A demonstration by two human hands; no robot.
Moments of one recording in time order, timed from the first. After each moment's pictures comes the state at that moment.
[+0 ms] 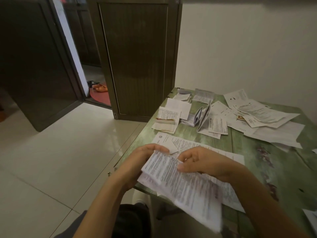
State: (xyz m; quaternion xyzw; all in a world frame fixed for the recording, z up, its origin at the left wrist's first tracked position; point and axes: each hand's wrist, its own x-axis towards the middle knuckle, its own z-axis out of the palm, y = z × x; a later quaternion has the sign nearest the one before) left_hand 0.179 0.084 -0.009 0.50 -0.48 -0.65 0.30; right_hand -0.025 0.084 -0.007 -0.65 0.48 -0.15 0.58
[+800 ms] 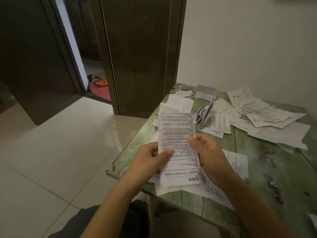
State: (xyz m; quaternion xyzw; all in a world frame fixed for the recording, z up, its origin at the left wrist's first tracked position) left_hand 0.161 0.099 -0.019 0.51 -0.54 -0.55 0.38; right_hand -0.010 0.083 -0.032 -0.46 0.46 -0.51 0.57
